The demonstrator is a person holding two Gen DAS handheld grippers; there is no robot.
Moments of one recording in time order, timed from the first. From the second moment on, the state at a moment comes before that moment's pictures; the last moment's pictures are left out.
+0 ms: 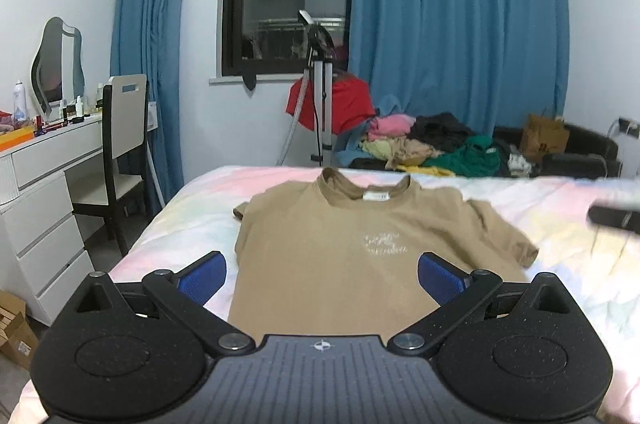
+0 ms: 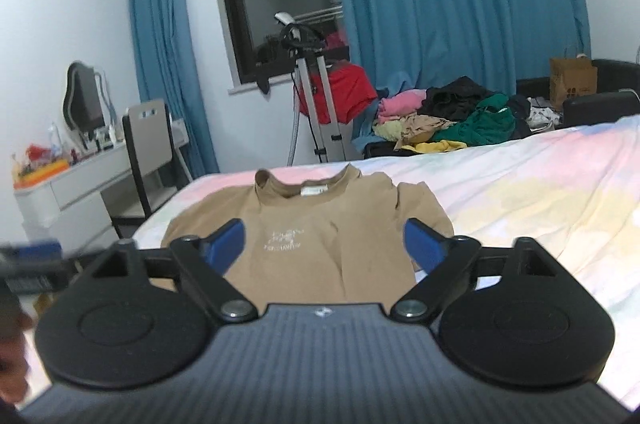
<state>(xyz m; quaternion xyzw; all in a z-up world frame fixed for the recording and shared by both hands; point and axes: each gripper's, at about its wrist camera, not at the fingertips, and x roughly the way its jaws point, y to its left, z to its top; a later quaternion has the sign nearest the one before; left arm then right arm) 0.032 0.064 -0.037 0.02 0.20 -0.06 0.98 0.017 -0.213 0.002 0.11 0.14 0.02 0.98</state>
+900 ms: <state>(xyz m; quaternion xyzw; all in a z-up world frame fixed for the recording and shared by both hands) 0.275 0.210 -0.106 -0.30 0.28 0.08 0.91 0.099 -0.243 -0.067 0.23 0.26 0.02 0.94</state>
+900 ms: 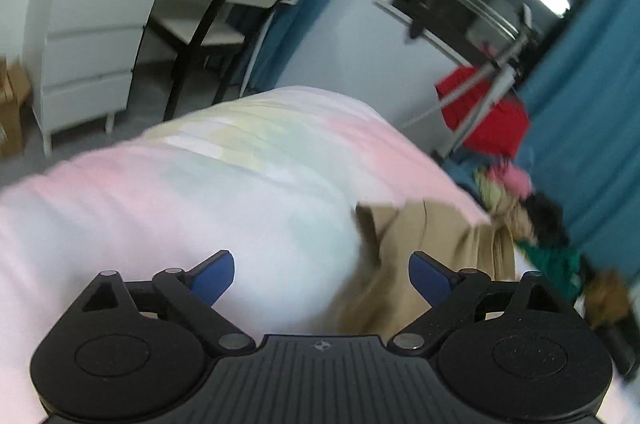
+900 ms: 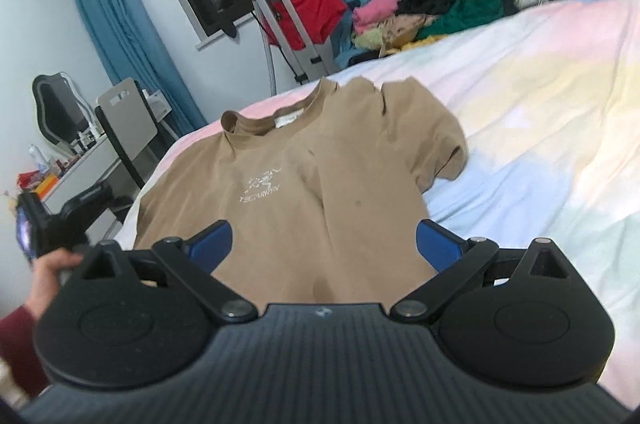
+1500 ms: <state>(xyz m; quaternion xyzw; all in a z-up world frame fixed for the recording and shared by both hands) 0.309 -0.008 -0.084 0.23 0.24 -0.06 0.94 0.131 -0.259 -0.091 0.26 0.28 0.00 0.92</state>
